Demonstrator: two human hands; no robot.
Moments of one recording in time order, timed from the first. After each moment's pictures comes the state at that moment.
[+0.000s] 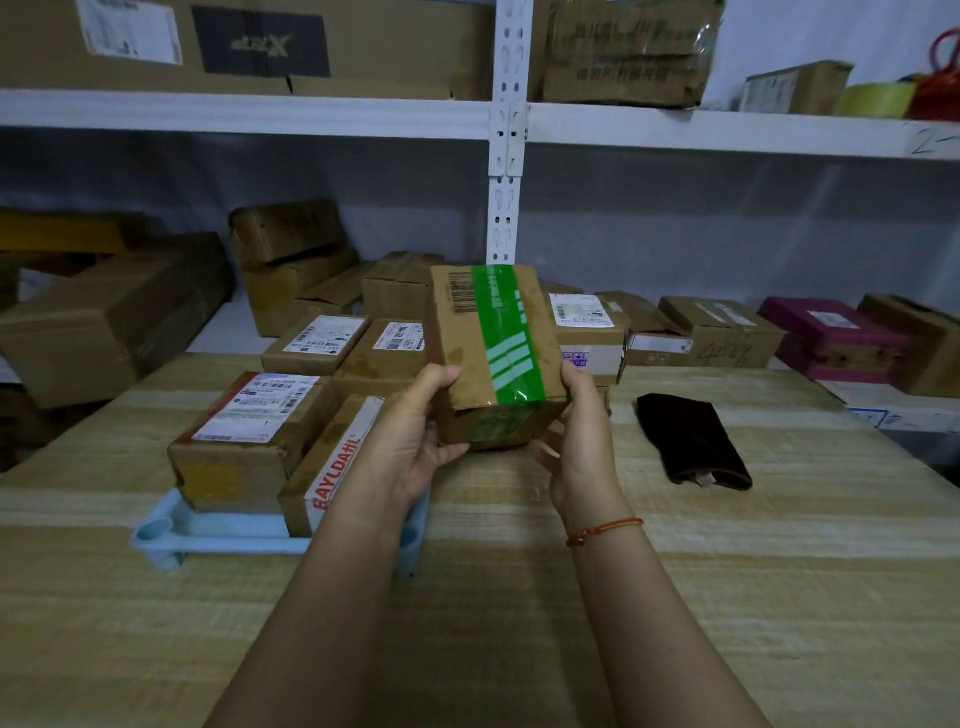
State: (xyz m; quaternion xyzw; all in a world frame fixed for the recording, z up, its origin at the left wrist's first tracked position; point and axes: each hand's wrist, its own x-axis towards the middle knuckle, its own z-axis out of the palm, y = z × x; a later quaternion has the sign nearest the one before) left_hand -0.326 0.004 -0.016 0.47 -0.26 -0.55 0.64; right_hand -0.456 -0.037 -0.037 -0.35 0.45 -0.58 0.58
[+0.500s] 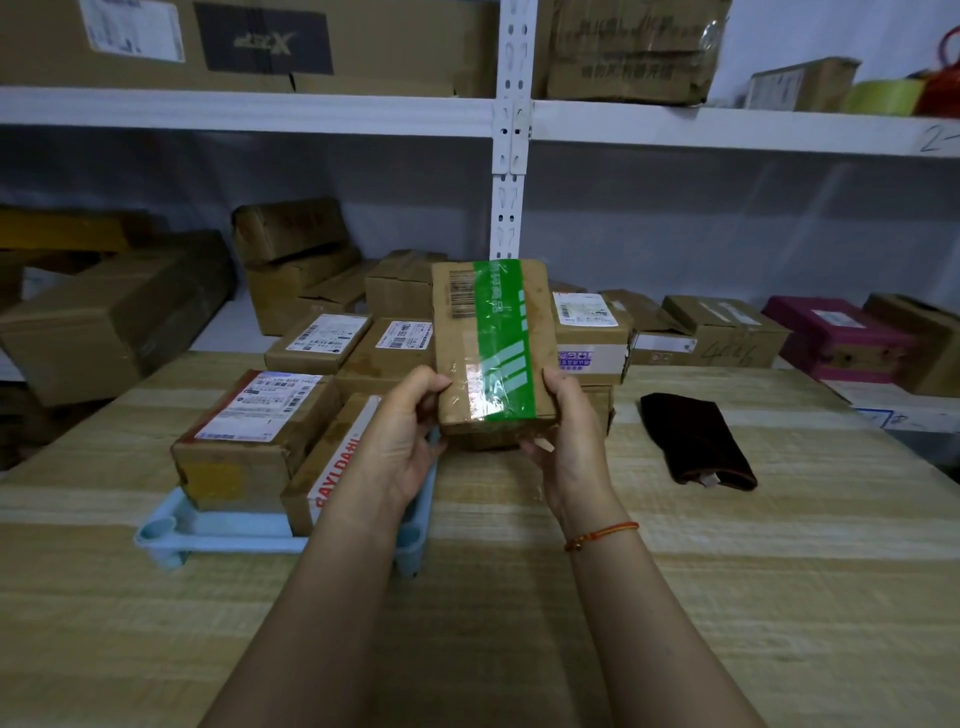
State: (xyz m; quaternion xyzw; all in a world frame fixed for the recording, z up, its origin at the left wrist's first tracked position) left_hand -0.318 0.005 -0.021 0.43 -0.27 -0.55 0.67; right_hand -0.452 -0.036 -0.042 -0.38 0.39 -0.57 0.62
